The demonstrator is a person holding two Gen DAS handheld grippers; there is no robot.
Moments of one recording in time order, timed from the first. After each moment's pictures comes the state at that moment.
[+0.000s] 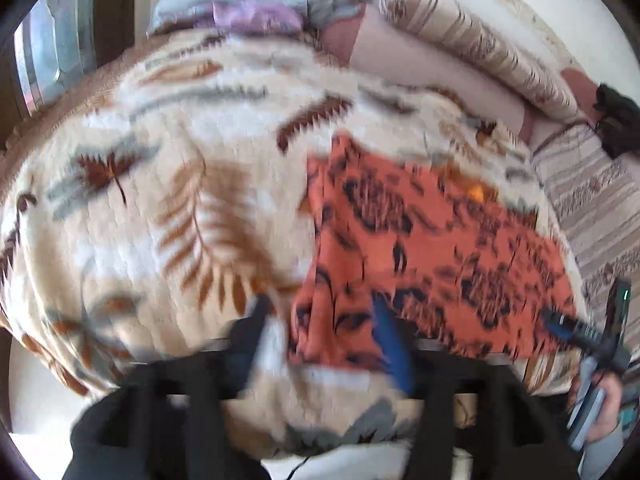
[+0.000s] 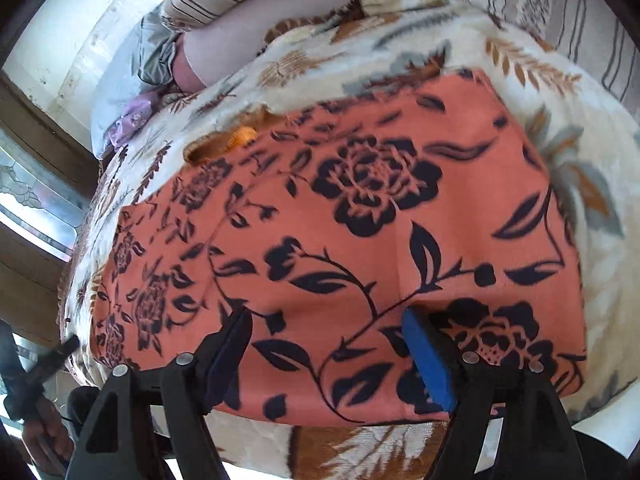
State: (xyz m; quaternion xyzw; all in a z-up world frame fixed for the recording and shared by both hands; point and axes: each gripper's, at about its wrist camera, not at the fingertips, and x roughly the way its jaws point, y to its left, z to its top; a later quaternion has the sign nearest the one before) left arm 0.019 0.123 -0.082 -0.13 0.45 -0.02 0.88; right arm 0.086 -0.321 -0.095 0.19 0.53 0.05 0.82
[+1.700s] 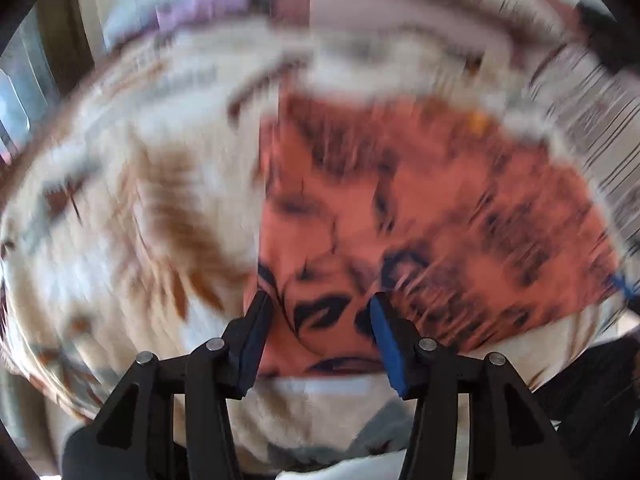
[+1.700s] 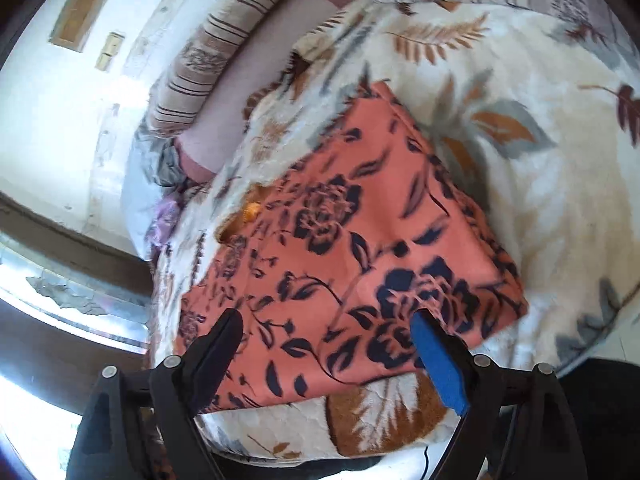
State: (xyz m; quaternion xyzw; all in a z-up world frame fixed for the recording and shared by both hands) left arm 0.042 0.071 -0.147 -0.01 0.53 -0.03 0.85; right arm 0.031 -0.391 -0.069 0.39 0.44 0.03 0.81
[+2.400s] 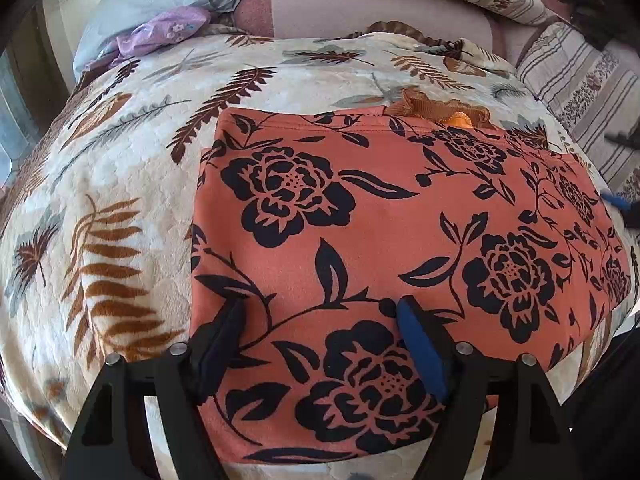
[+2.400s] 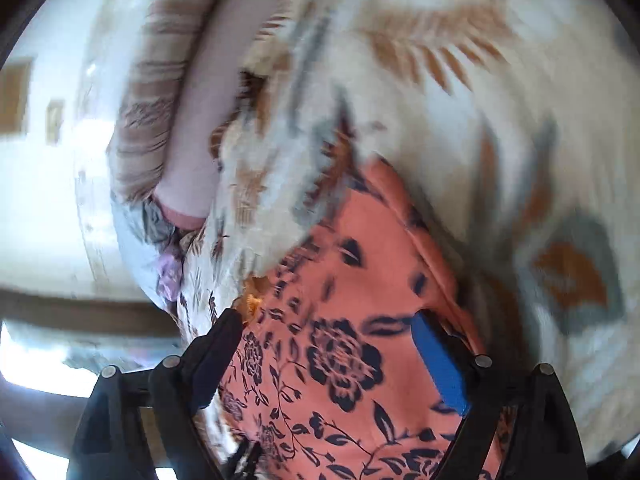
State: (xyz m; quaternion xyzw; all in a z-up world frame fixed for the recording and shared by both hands) left arm 0.077 0.032 -0.144 0.02 0.50 -0.06 0.86; right arm 0.170 -0.455 -0.072 0.47 0.48 0.03 0.74
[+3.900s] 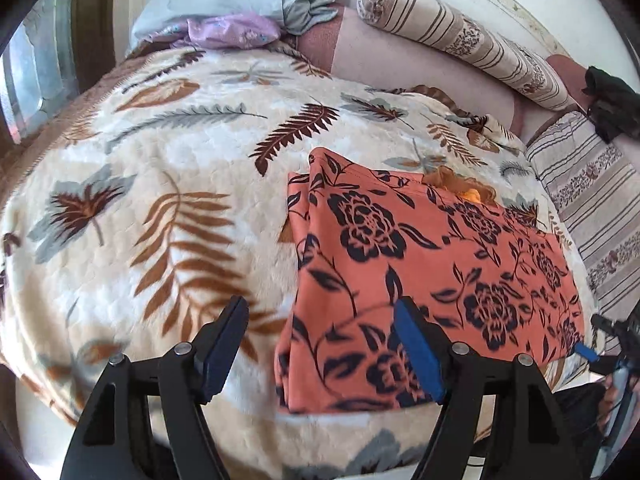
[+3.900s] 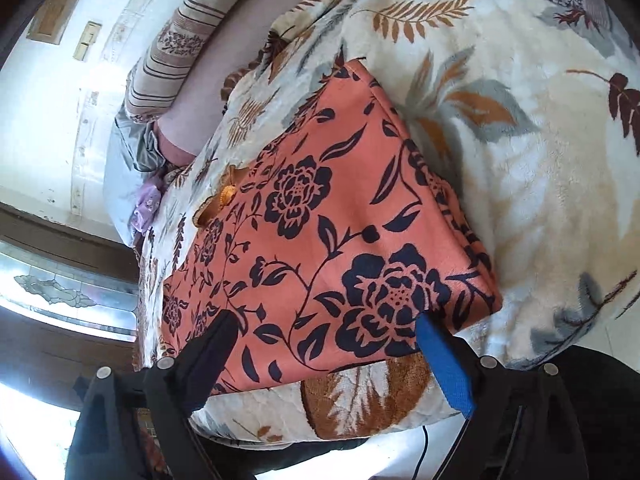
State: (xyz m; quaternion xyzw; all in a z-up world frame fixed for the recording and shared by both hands) left arm 0.057 0.116 -0.099 -0.11 0.47 -0.05 0.87; right arm 0.034 -0.382 -0.083 0.38 0.49 0.03 0.78
